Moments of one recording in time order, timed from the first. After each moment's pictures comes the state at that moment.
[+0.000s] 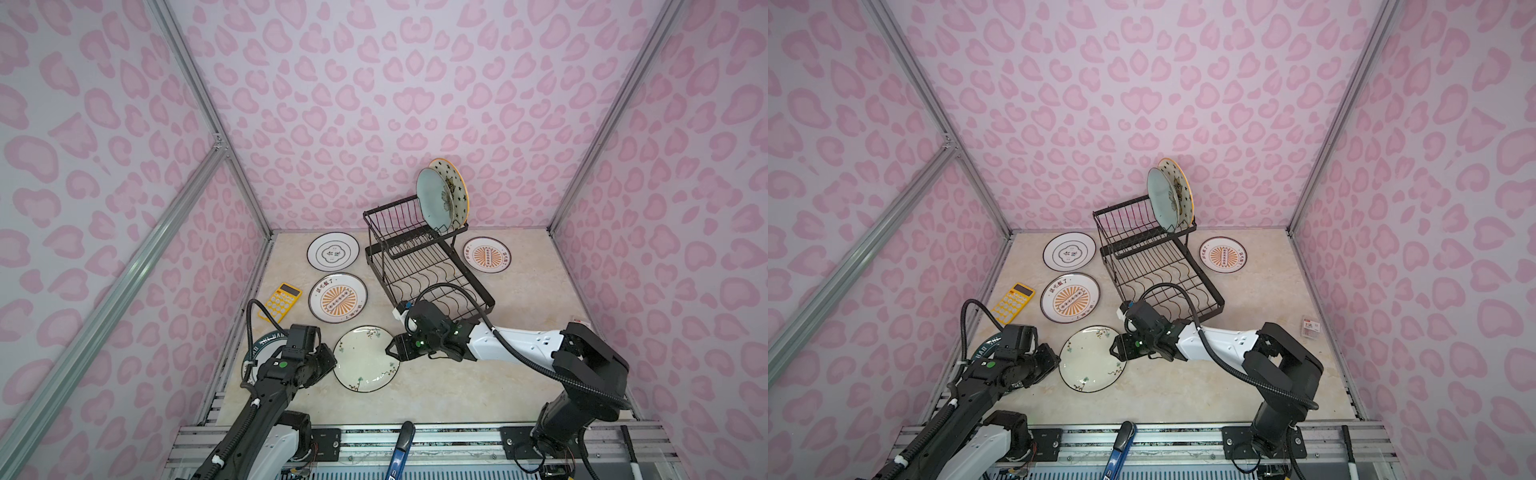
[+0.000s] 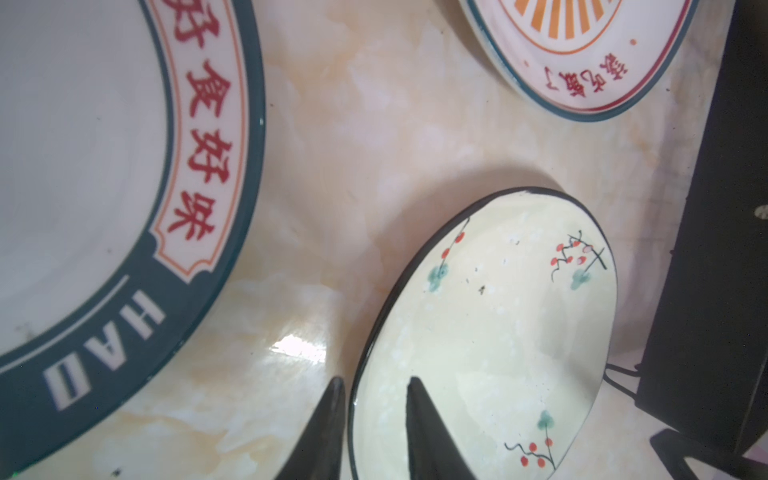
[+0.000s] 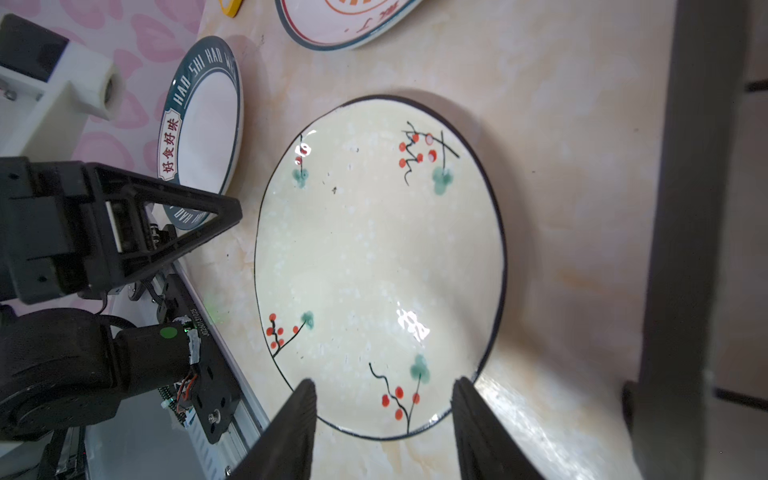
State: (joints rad) left arm -0.16 0.82 0.43 -0.69 0.13 -0.80; right arm 0.94 1.65 0.94 -0.15 -0.27 0.64
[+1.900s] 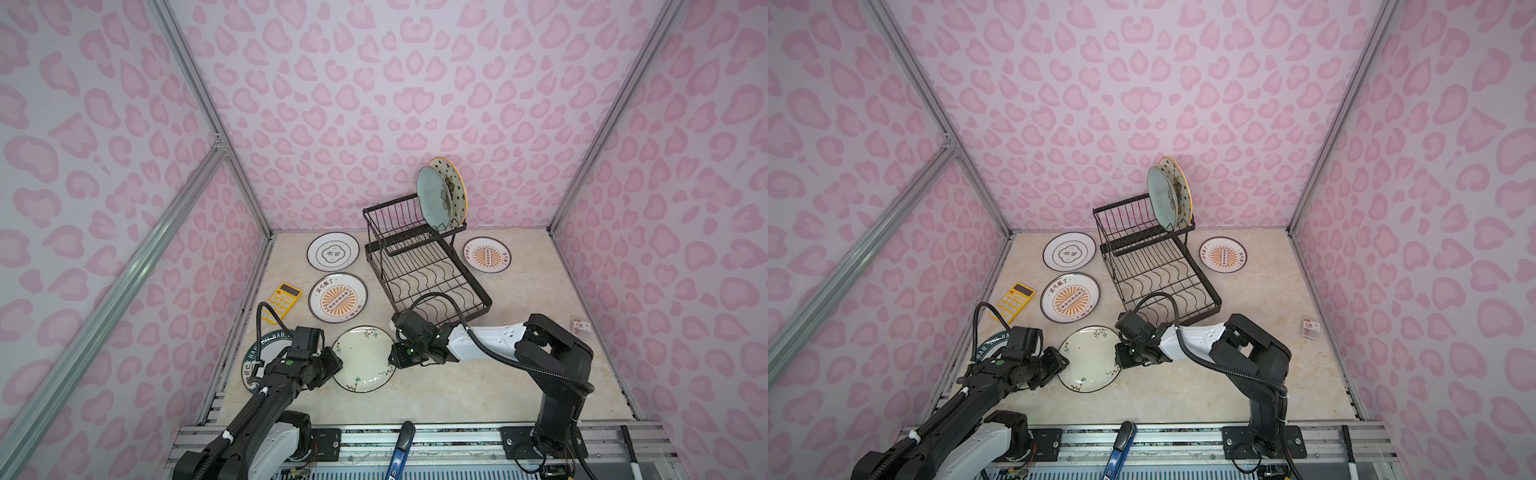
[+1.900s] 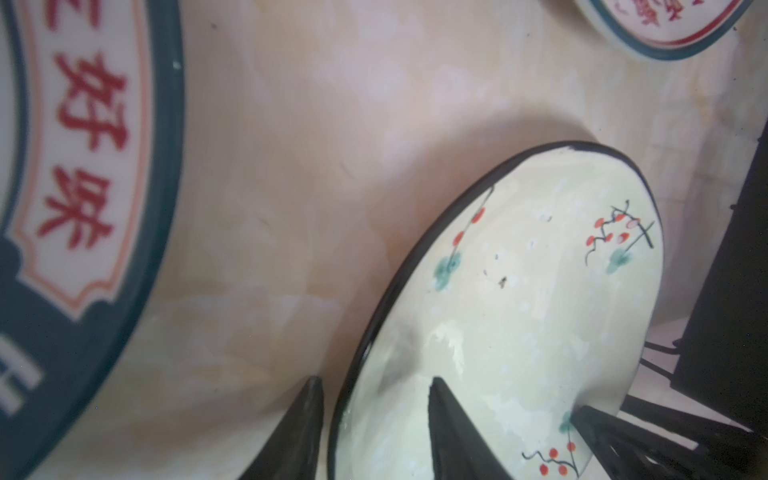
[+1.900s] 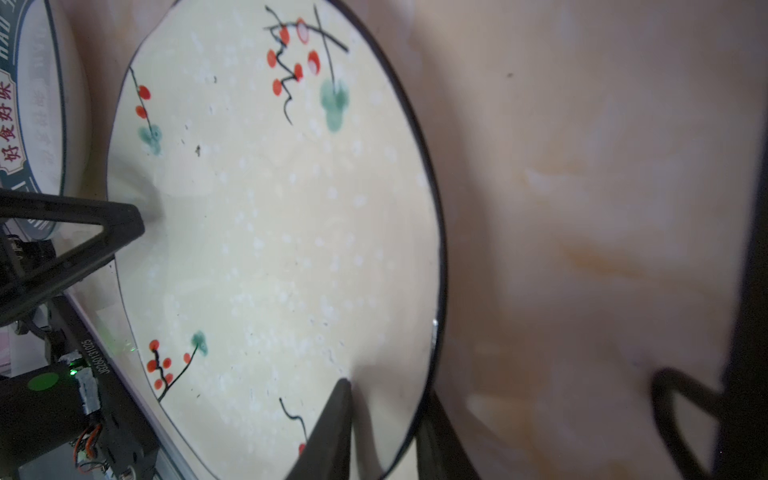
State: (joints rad) left arm -0.17 0.92 0.35 -0.56 0.21 -0.79; right arm 0.97 1.85 1.02 -0.18 -0.21 0.69
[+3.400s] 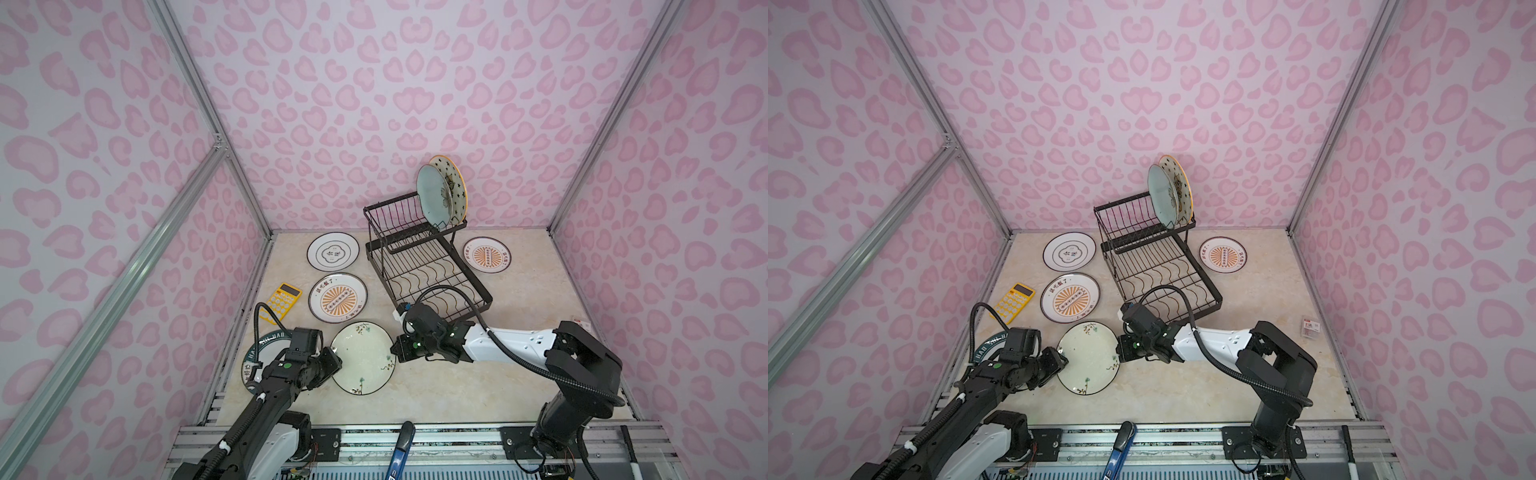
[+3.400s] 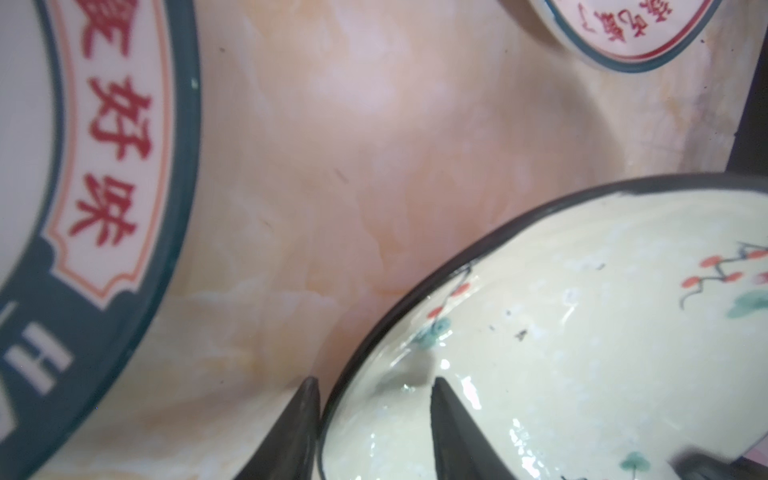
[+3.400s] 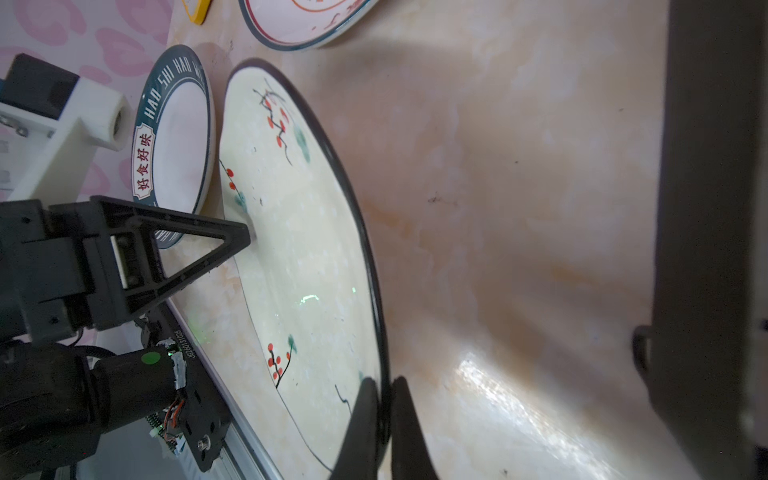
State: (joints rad) left arm -0.17 0.87 0.35 -0.56 0.21 -0.78; right arm 0.95 1.69 0.96 -0.13 -0.24 0.69
